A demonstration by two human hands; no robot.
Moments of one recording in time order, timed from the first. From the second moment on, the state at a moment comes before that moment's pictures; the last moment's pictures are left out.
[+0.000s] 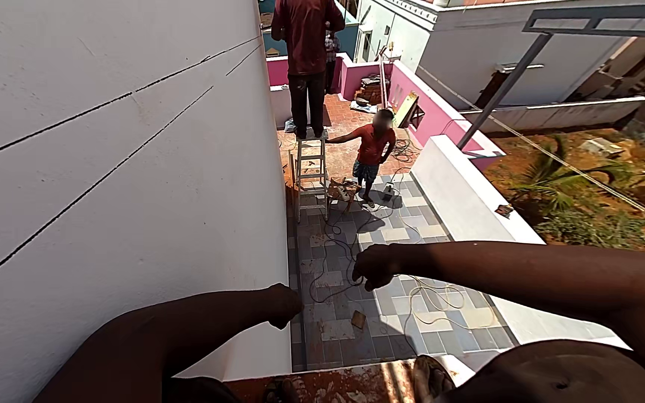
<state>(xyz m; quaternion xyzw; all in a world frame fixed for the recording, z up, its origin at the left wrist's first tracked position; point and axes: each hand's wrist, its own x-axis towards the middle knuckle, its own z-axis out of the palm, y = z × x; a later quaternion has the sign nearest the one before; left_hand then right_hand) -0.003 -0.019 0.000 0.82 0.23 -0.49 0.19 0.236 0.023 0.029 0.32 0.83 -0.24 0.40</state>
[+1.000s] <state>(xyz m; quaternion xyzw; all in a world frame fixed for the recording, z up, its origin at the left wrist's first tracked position) -0.004 -0.019 -0.002 0.82 0.23 -0.48 0.20 0.236 0.022 0.028 0.32 0.83 -0.24 0.39</state>
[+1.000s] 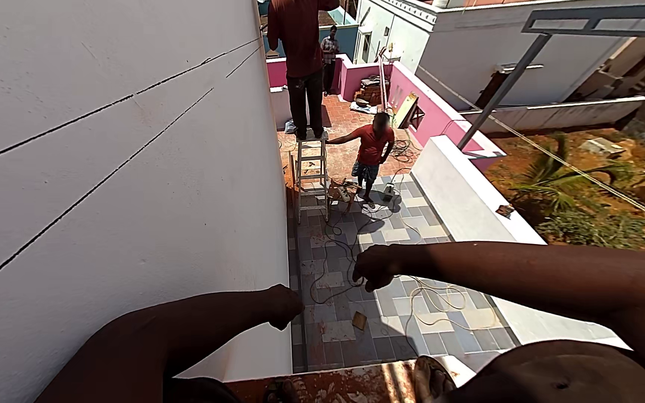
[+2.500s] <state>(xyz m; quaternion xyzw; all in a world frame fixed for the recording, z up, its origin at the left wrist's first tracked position) -0.004 -0.019 -0.003 0.82 0.23 -0.48 0.19 0.236 0.025 0.024 0.31 0.83 -0.22 0.40</state>
